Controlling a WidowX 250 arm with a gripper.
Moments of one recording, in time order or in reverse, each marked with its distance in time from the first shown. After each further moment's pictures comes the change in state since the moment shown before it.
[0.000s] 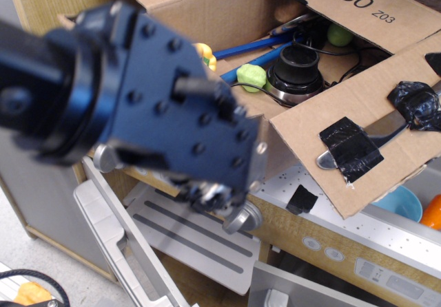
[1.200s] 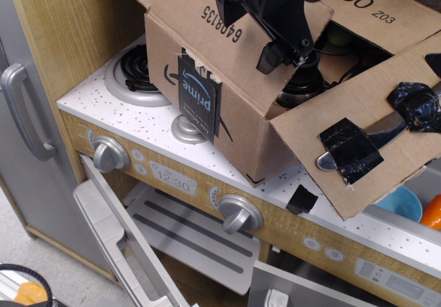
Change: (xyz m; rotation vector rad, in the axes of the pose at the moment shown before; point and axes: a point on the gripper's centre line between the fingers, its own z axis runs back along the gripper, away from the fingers) arm 0.124 0.025 0.022 -0.251 -0.129 -0.167
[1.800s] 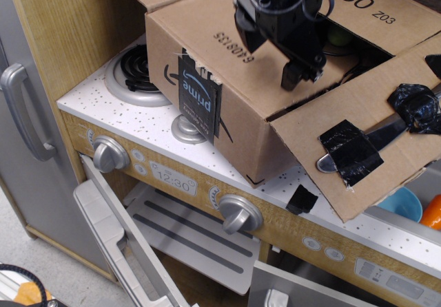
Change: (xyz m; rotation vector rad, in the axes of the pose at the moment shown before) arm 0.010 -0.014 -0.042 -0.103 -0.041 0.055
